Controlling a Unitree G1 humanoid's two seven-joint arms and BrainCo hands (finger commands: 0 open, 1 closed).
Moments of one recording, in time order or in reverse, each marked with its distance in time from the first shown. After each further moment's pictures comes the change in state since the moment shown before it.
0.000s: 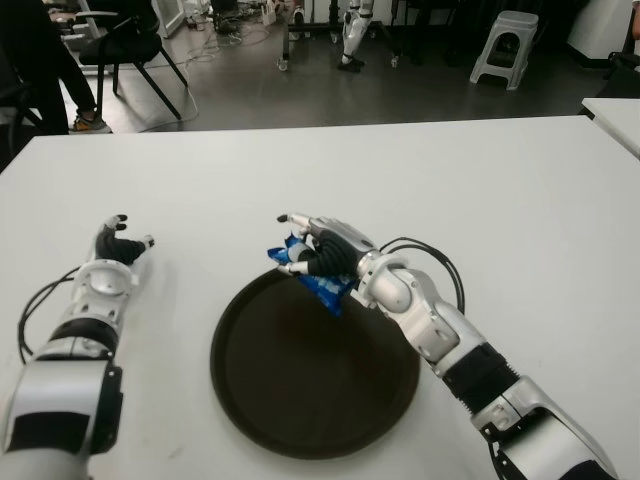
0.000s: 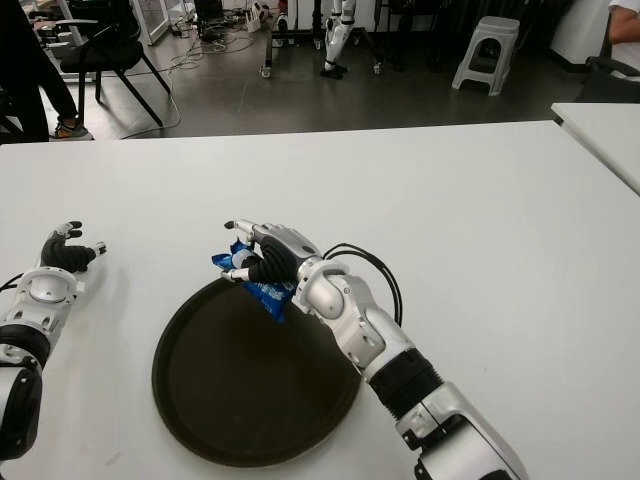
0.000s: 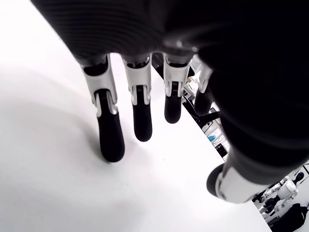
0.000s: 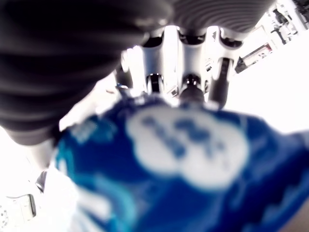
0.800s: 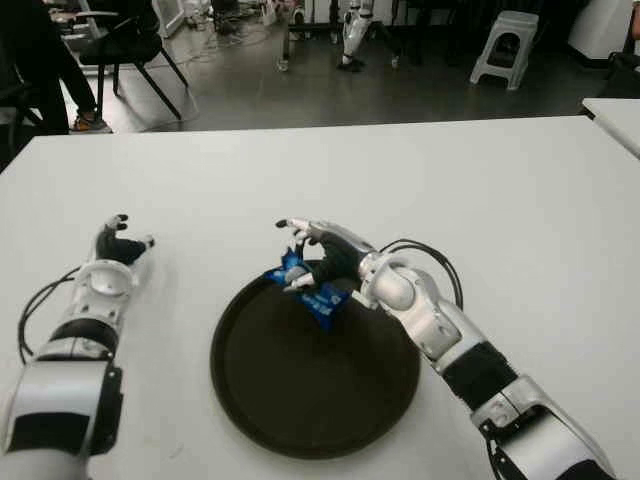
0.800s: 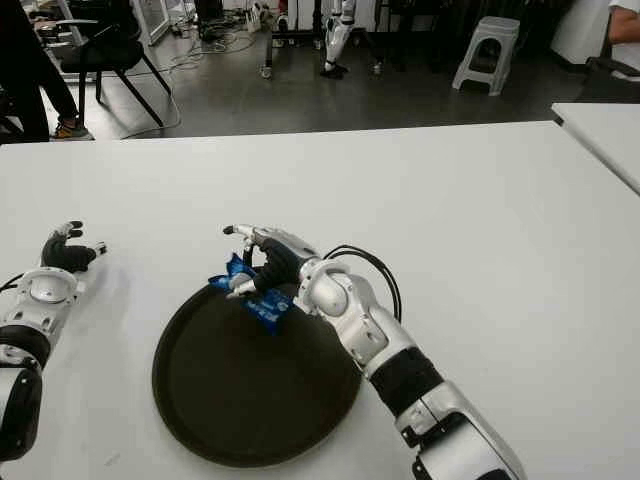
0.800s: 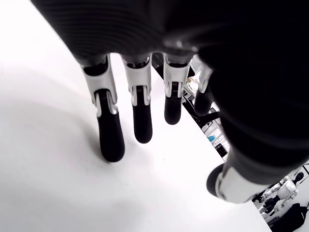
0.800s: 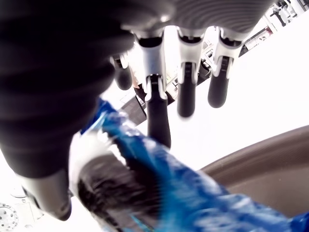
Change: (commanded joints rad) left arm 0.006 -0.001 -0.013 -0.005 0.009 -0.012 0.004; right arm 0.014 0.004 -0.031 -0.009 0.049 -0.001 0.068
